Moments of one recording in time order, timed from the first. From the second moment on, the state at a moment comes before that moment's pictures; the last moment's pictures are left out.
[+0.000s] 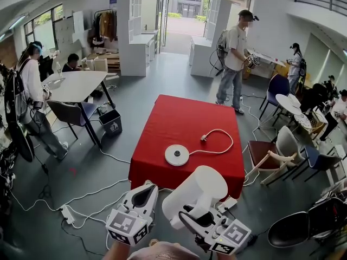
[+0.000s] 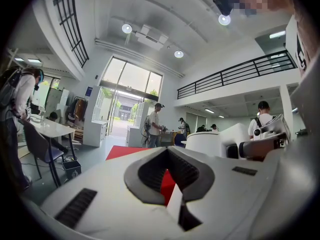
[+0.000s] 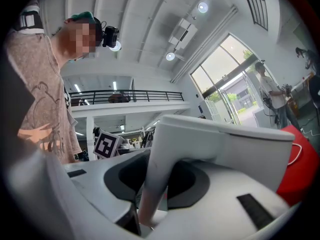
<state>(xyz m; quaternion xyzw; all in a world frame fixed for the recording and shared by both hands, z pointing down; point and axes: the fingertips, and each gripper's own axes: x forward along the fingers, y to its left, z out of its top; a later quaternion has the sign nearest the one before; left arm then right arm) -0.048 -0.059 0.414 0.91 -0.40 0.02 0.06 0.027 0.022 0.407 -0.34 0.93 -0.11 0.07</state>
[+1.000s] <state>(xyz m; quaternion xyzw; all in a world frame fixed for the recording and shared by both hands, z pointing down) -0.046 -0.048 0.411 0.92 -0.39 0.02 0.06 0.024 0.026 0.396 -0.34 0.93 -0.10 0.06</state>
